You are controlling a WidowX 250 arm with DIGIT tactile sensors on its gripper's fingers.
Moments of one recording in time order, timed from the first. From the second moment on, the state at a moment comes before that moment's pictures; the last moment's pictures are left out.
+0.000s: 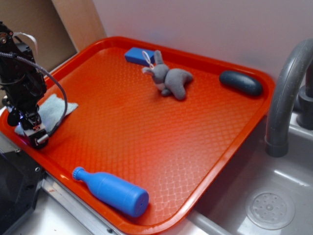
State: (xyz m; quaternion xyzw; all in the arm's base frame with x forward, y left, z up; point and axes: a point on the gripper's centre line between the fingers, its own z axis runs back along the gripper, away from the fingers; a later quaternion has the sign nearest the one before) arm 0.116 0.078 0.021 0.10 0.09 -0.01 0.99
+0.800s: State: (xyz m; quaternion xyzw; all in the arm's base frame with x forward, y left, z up) arm 0.168 0.057 0.103 0.07 -0.04 0.02 1.00
